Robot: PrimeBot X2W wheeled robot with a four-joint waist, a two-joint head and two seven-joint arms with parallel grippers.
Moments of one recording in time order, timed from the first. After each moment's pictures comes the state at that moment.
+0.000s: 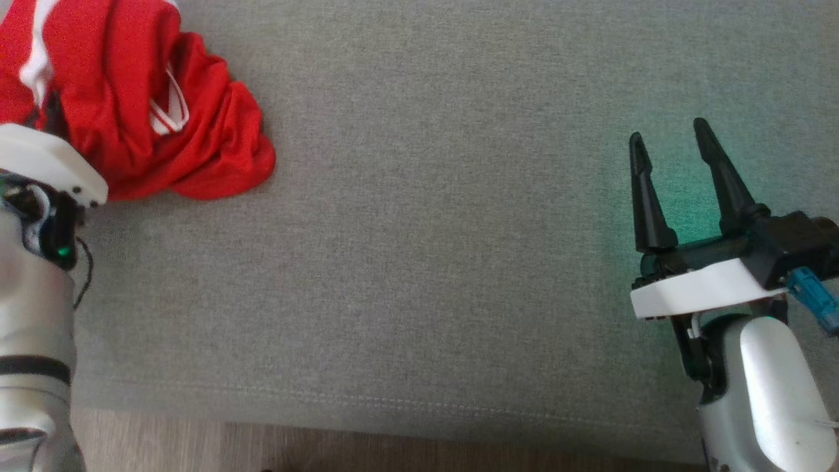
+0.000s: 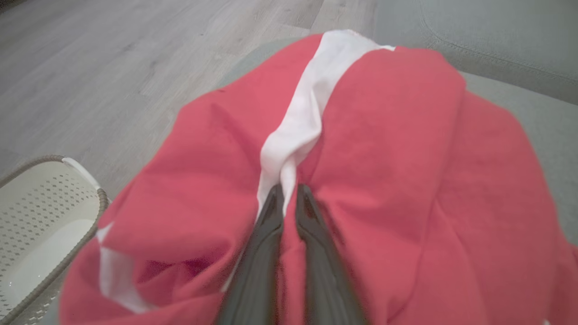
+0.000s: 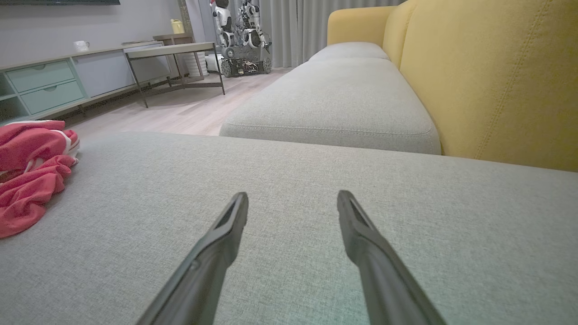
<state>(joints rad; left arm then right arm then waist) -0.84 0.29 0.04 1.01 -0.30 -0.13 -0.06 -0.21 -0.05 0.07 -0.02 0.02 0.12 -0.07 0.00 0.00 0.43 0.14</state>
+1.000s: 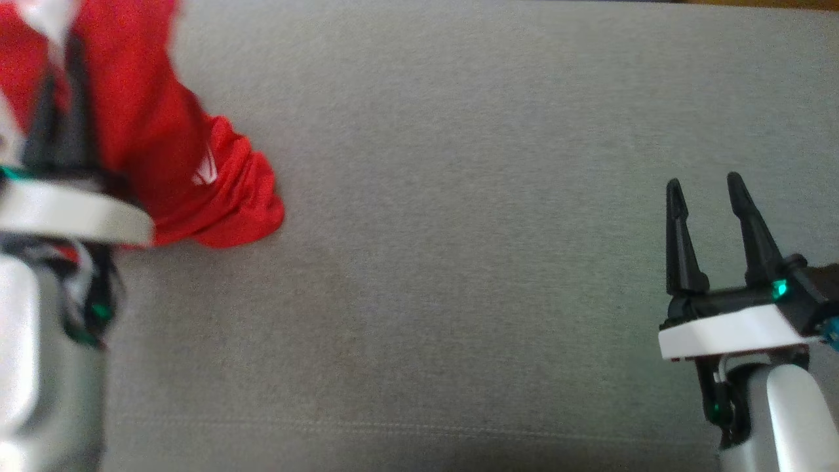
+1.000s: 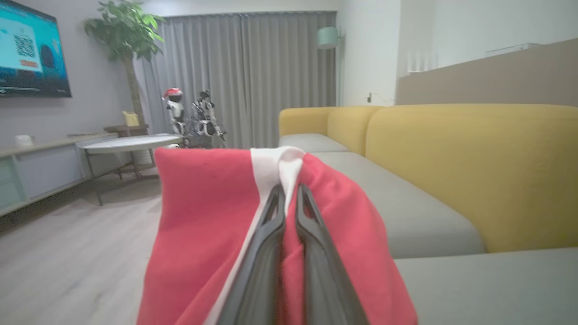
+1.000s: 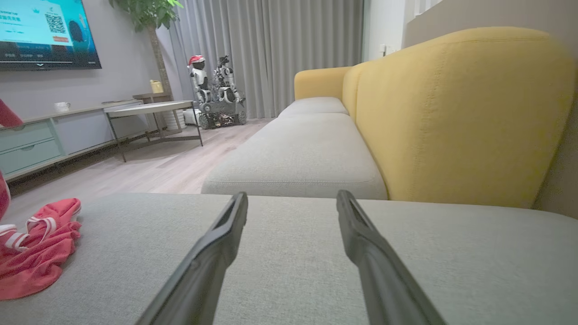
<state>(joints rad) -0.48 0.30 -0.03 0.17 -0.29 -0.08 -0.17 -0.10 -0.05 0.00 -0.03 0.10 0.12 -0.10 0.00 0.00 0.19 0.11</state>
